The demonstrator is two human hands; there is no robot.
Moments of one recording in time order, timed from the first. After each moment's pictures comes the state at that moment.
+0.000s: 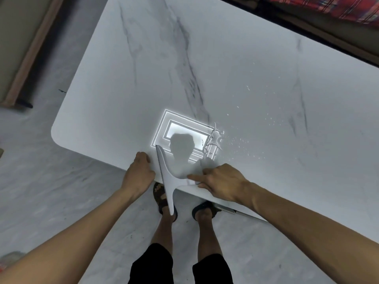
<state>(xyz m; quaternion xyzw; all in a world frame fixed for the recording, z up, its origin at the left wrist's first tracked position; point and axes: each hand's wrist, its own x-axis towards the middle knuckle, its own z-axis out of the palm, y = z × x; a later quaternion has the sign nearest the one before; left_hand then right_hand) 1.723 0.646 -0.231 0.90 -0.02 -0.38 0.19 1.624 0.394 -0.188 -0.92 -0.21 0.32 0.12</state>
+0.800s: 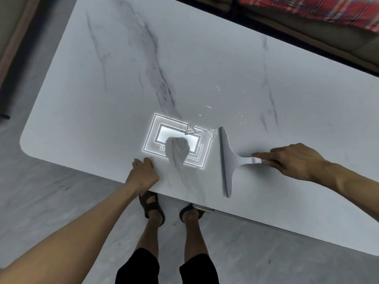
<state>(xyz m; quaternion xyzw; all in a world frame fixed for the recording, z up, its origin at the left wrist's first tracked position) 1.698 0.559 -0.238 0.86 -0.05 -0.49 0.09 1.553 0.157 -0.129 -0.93 -0.04 0.36 0.01</state>
